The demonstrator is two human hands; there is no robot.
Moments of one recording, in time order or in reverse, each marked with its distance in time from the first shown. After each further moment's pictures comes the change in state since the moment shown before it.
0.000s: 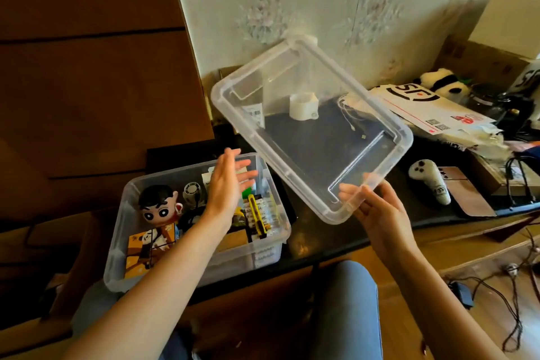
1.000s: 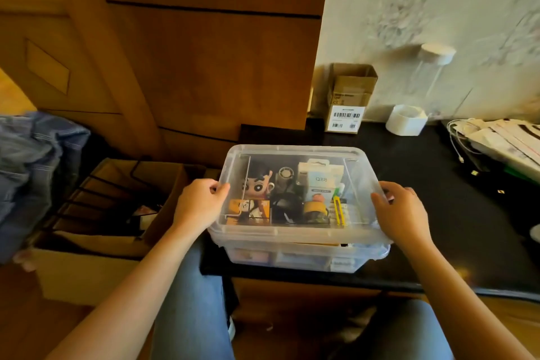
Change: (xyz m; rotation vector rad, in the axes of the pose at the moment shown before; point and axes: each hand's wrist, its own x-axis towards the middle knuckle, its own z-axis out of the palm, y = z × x) left_hand -0.024 -0.025 -0.217 0.997 0.385 -0.064; right_hand 0.043 0.064 0.116 -1.330 -0.101 -0.117
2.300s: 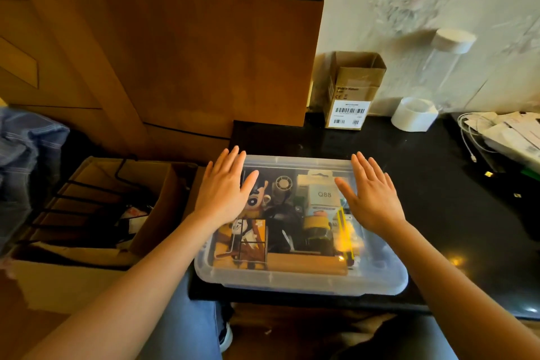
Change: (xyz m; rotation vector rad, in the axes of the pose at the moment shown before) left_hand 0.073 0.021 0.054 0.384 -0.163 0.331; right_hand 0.071 -0.009 0.053 -0.411 -0.203 -0.326
